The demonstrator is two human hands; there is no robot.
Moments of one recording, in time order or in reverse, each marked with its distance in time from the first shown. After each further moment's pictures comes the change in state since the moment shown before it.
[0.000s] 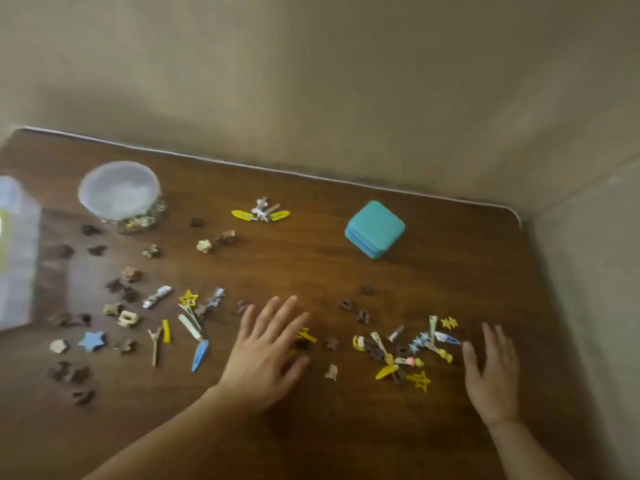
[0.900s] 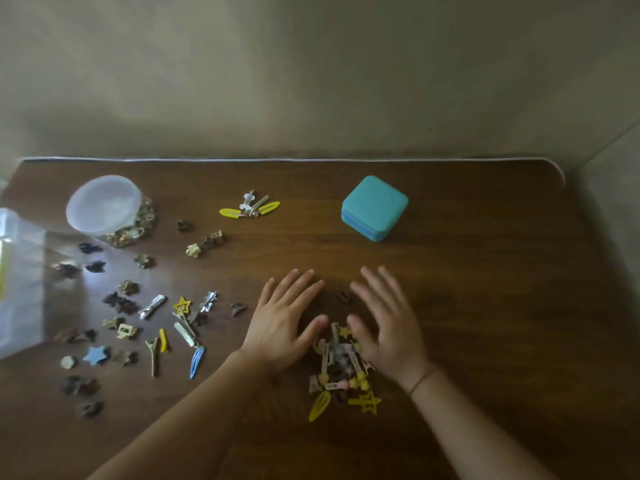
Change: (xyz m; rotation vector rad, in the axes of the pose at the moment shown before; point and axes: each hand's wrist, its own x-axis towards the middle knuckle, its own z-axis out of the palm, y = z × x) left_hand 0.068 0.015 0.015 -0.058 -0.101 0.007; right_hand -0.011 -0.136 0.050 0.236 -0.144 -0.680
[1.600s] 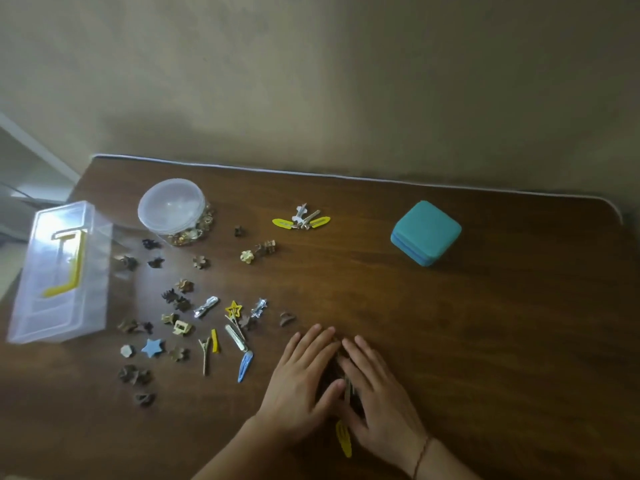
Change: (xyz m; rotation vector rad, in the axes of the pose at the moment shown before) left_hand -0.079 -0.013 0.008 -0.110 0.065 -0.024; right_hand -0.036 -0.068 0.044 -0.081 -0.495 -0.143
